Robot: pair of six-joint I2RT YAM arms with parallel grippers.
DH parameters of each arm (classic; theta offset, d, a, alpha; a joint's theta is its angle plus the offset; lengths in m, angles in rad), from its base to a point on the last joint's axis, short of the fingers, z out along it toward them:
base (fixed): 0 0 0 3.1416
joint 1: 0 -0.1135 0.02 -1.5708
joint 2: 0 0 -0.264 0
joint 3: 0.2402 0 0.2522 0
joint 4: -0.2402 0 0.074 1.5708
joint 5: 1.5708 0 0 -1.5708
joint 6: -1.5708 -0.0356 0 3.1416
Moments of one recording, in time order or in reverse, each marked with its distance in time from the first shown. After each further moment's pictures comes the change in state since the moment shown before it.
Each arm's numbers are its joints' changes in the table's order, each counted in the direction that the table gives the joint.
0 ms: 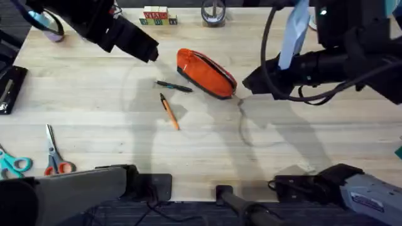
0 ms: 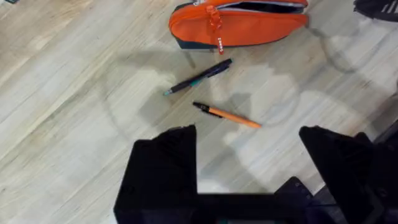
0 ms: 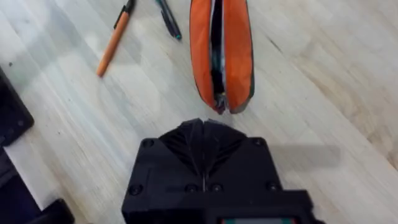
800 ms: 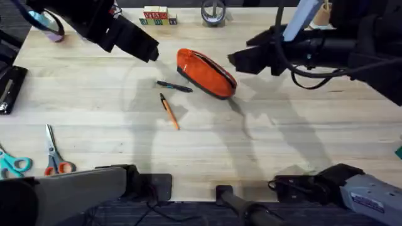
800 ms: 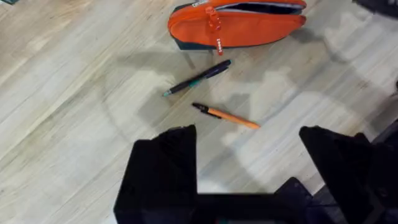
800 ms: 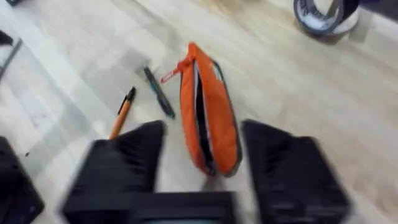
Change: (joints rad) left arm 0.000 0.000 0.000 0.000 0.005 0.001; right arm 0.000 0.013 0.000 0.307 0.000 -0.239
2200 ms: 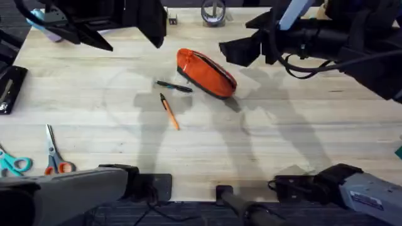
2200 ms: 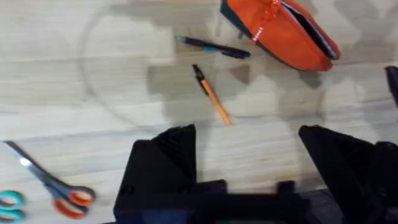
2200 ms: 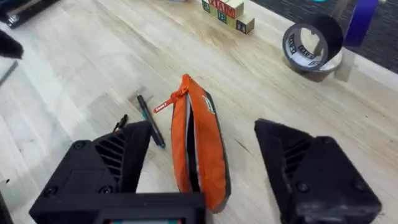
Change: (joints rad) left arm 0.154 0.000 0.094 -0.062 -0.283 0.797; right arm 0.000 -0.052 0.000 0.182 0.000 -0.003
